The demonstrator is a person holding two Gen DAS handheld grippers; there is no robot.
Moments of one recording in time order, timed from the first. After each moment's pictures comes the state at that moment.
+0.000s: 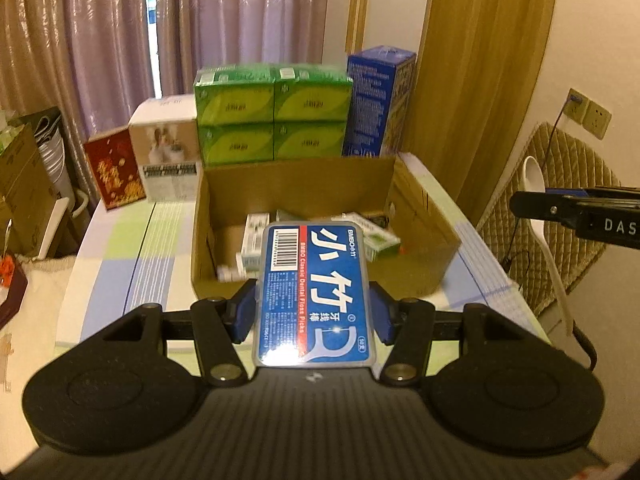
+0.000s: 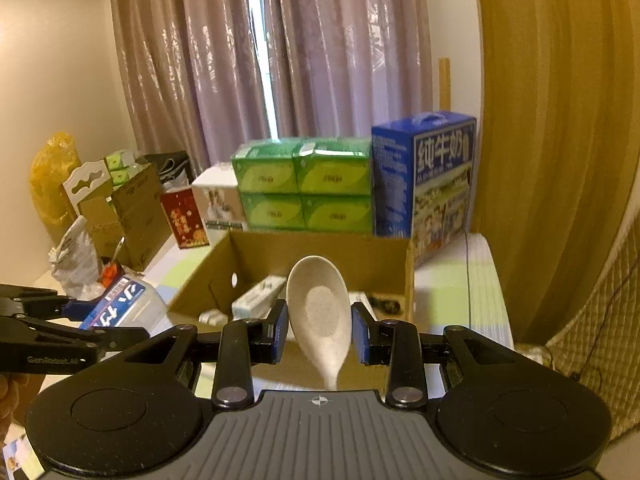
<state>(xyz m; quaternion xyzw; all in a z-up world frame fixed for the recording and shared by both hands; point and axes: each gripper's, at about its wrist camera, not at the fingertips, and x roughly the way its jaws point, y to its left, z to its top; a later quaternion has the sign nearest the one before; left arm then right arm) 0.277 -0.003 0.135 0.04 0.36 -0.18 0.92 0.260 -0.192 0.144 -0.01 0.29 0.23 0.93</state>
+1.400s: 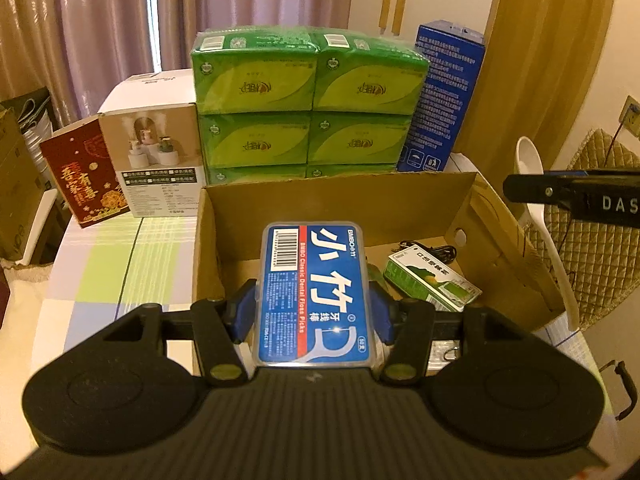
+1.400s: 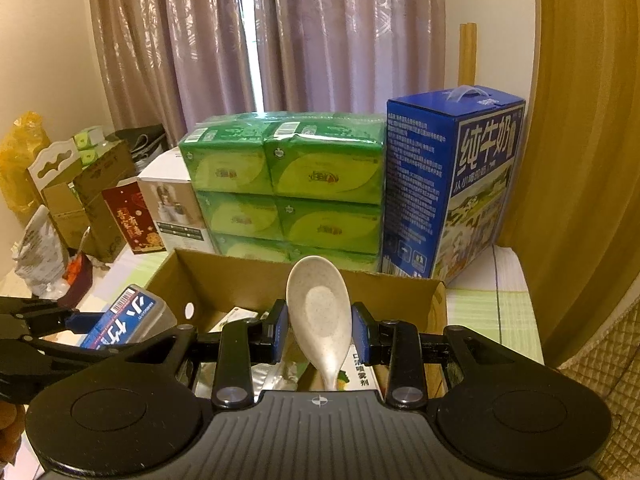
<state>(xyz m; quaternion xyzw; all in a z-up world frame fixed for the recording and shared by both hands) 0.444 -0.005 0.067 0.03 0.39 -0.17 0.90 0.427 -0.129 0.093 -0.03 0.33 0.22 0.92</state>
